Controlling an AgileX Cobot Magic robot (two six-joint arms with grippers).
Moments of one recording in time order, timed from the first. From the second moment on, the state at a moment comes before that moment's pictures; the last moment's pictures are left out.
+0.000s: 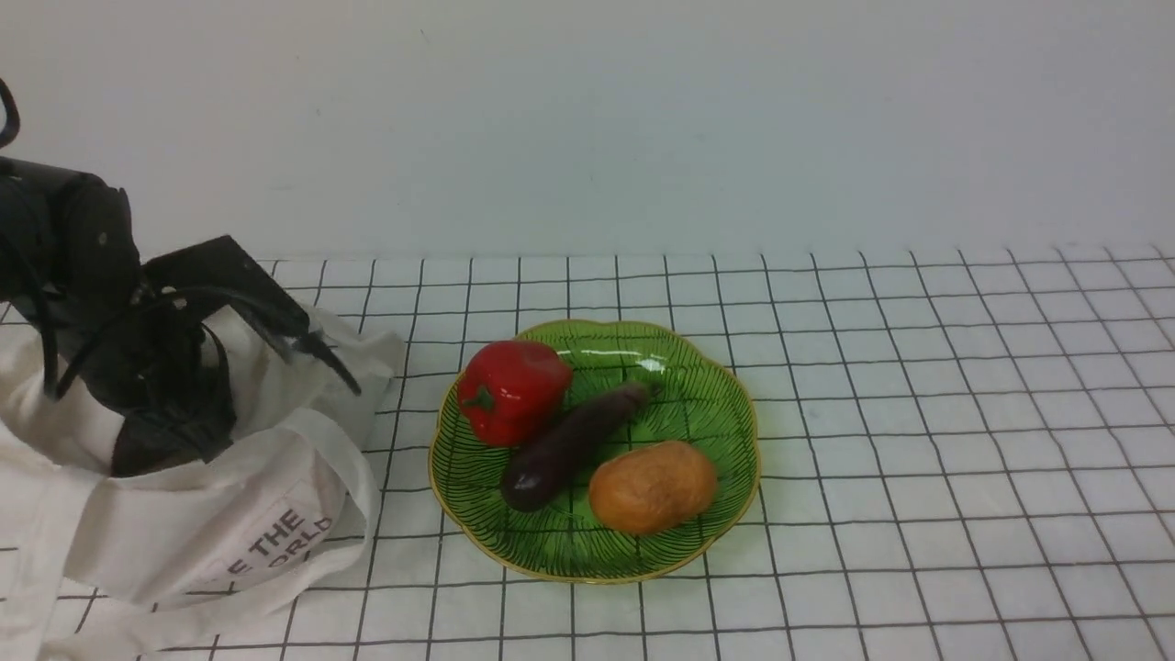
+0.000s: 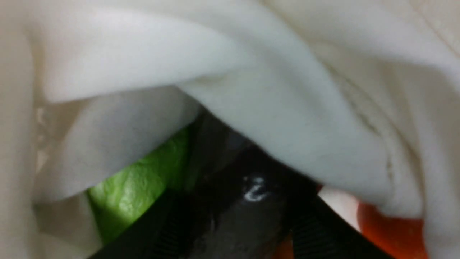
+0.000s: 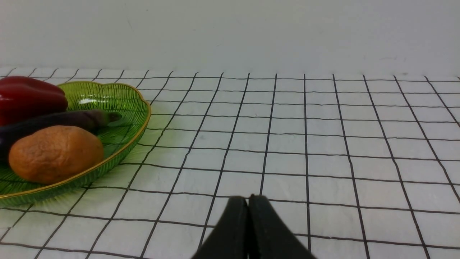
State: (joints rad) right arm 0.17 -0.01 0.03 -0.06 0.36 0.10; left arm -0.01 1.72 -1.15 0.19 0.76 0.50
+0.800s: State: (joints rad) right arm 0.17 -0.01 0.03 -0.06 0.36 0.10; left arm -0.01 1.39 -1.22 0.08 0.91 0.17
